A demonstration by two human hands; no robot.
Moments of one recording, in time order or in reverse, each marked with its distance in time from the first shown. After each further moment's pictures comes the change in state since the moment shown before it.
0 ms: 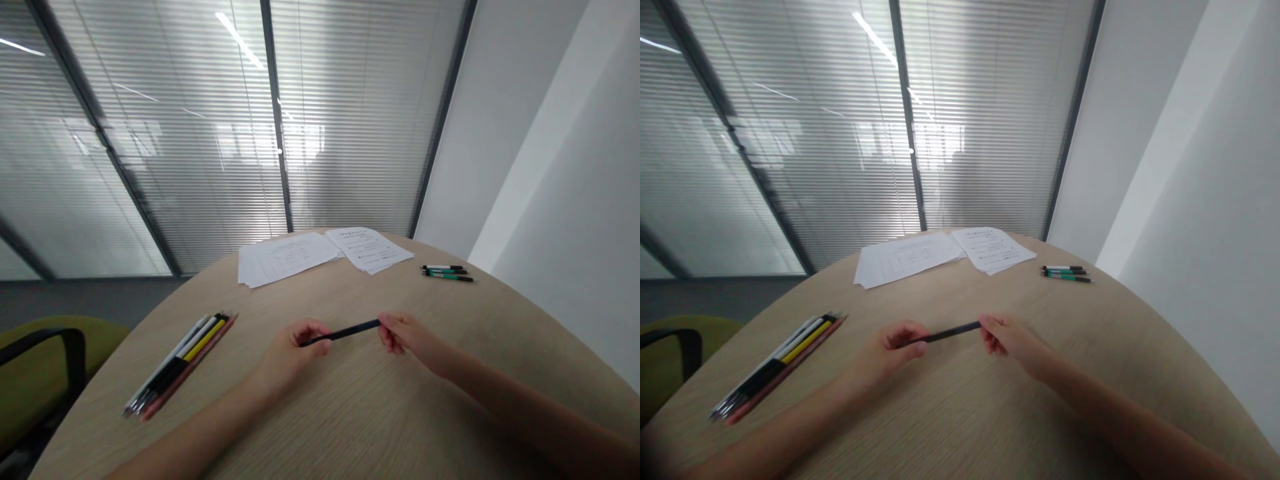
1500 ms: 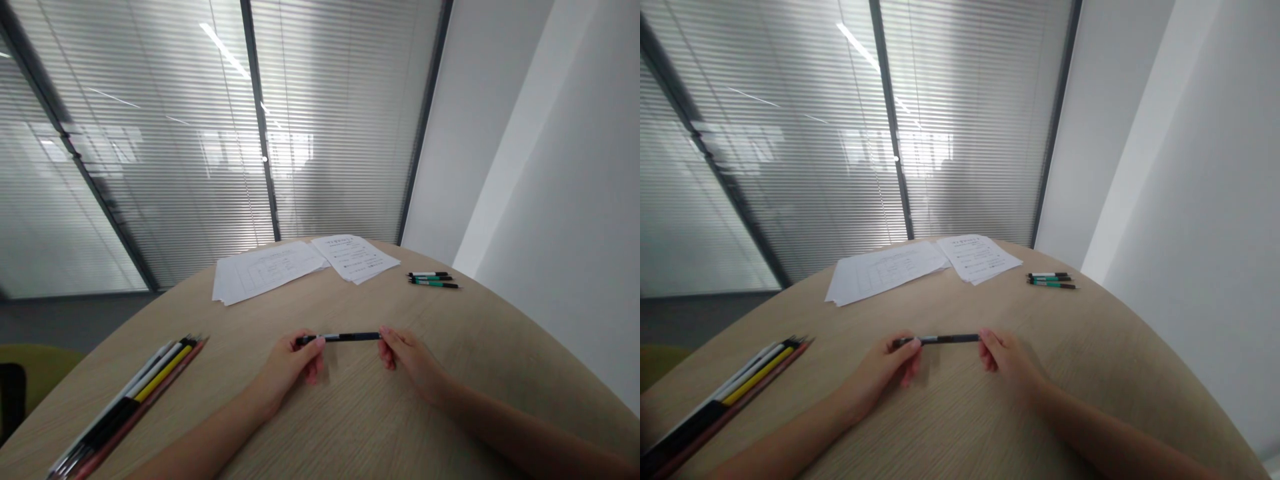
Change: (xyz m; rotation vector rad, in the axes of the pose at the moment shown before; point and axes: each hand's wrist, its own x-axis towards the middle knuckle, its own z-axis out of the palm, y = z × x) left_hand 0.031 -0.008 0.024 -0.118 -0.043 -0.056; right_hand -0.006 0.018 -0.005 0.041 0.261 -0.066
